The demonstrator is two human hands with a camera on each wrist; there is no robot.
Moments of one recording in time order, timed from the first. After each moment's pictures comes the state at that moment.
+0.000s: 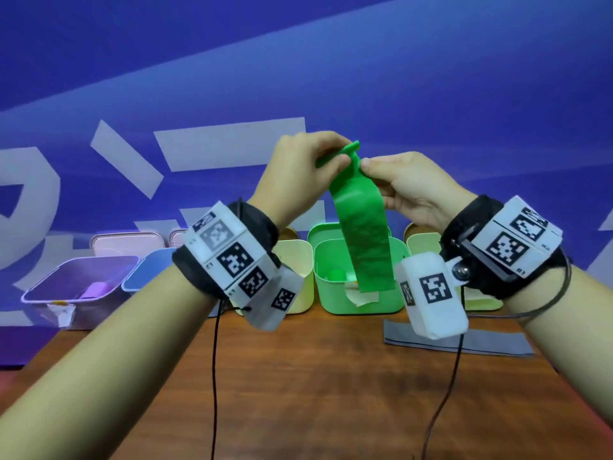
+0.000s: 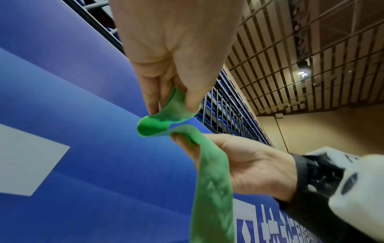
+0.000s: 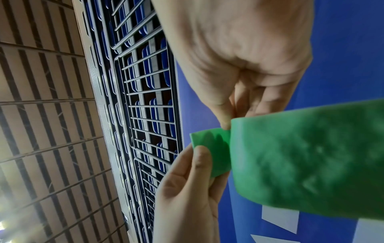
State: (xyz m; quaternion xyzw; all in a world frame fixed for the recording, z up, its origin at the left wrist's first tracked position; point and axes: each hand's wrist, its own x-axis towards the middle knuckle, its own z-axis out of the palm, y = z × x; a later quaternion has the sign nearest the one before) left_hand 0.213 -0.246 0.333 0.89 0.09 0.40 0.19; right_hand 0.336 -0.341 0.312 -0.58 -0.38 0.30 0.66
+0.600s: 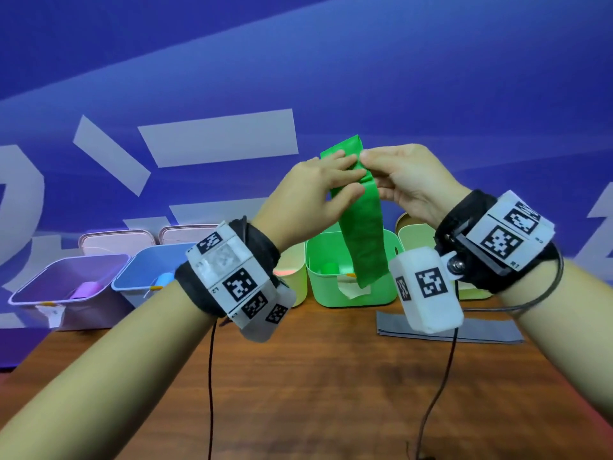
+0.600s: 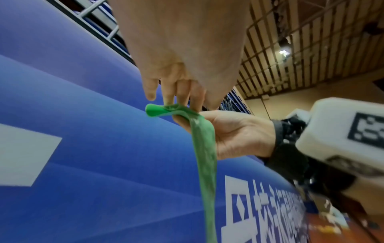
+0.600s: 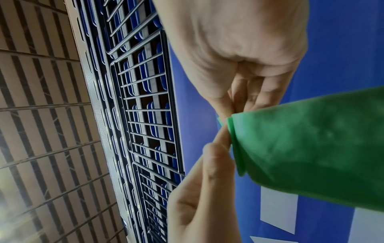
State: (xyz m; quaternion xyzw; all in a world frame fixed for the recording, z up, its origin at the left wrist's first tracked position) left_hand 0.221 -0.257 0.299 0.93 0.00 0.35 0.10; right_hand 0.345 -0.350 0.306 -0.58 -0.35 0.26 0.69
